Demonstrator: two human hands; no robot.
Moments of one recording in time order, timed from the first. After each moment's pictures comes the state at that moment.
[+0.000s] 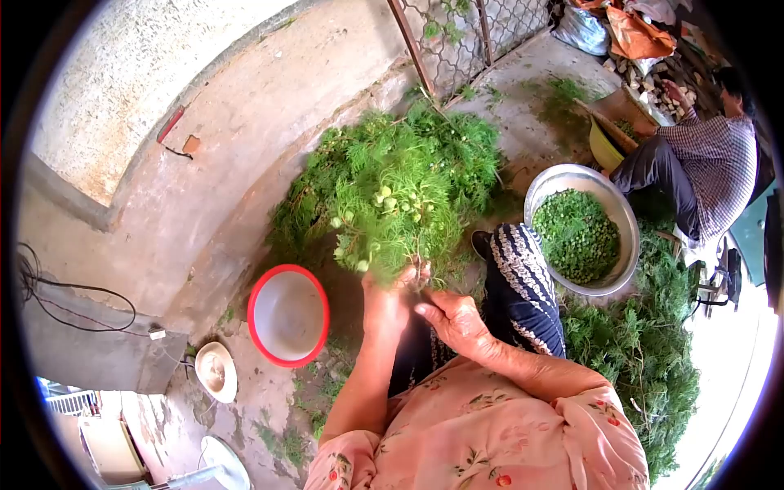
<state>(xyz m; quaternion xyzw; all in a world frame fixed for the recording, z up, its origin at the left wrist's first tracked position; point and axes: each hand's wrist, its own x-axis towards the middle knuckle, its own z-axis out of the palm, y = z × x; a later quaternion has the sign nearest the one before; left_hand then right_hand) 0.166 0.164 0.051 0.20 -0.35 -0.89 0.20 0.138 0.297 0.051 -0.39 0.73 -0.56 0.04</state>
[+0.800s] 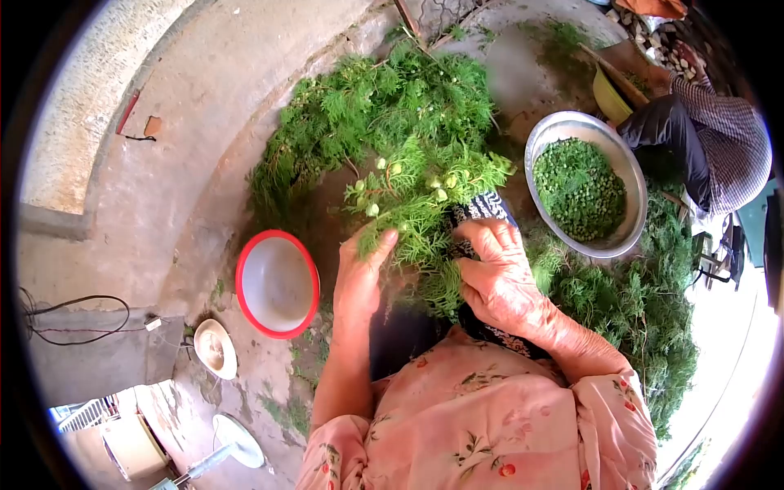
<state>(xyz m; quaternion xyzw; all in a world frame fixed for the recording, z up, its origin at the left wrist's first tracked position) 0.161 0.155 0.078 0.27 -0.55 -0.79 0.11 0.087 0.336 0.098 -0.50 0.78 -0.36 -0.08</state>
